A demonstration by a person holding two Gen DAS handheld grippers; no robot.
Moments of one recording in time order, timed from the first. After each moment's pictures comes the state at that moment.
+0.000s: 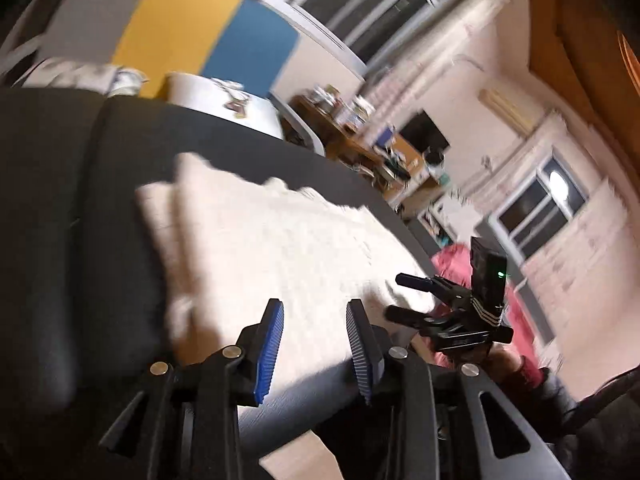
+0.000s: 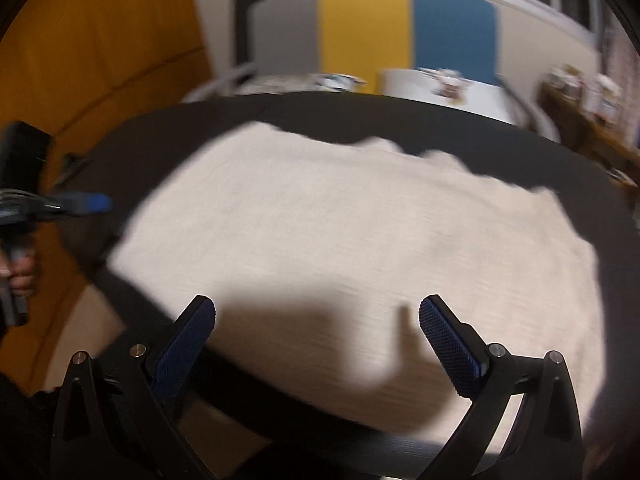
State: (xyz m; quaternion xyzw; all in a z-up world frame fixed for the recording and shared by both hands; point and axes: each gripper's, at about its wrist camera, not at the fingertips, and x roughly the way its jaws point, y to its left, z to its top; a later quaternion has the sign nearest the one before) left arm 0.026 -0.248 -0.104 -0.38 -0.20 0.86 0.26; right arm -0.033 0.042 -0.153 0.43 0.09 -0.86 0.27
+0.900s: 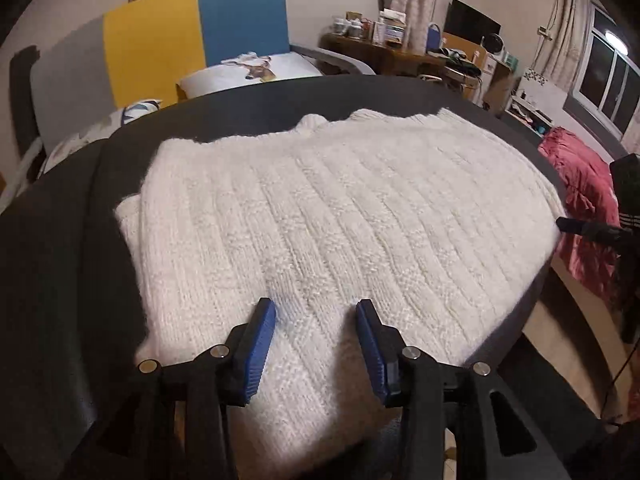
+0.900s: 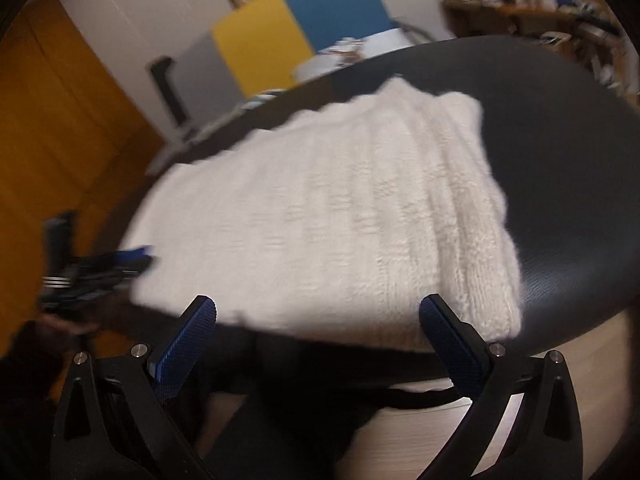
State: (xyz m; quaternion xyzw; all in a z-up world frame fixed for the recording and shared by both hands) left arm -0.014 -0.158 -0.134 -0.45 0.01 0.88 0.15; right arm -0.027 0.226 -0.169 0.43 -0.16 -0.84 0.28
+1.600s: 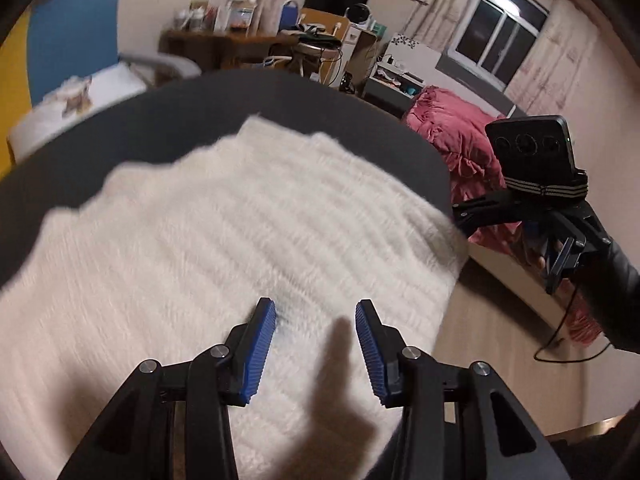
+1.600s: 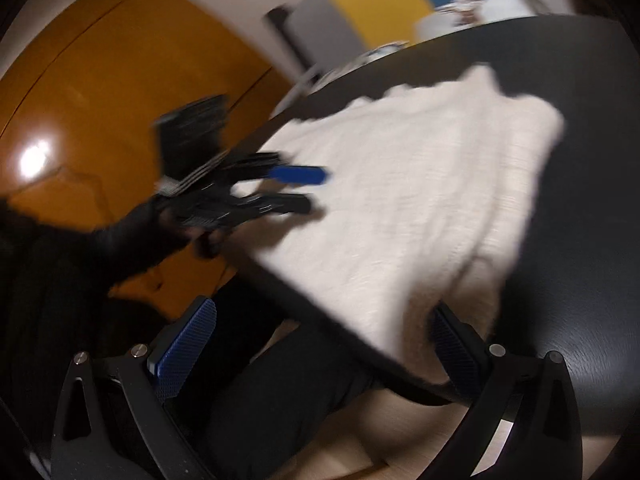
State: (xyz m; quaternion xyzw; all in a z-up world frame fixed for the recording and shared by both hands) left arm -0.091 -0.009 -0.146 -0.45 0.03 0.80 0.39; right arm -0.082 0.257 -0.162 0.48 -0.11 -0.69 0.52
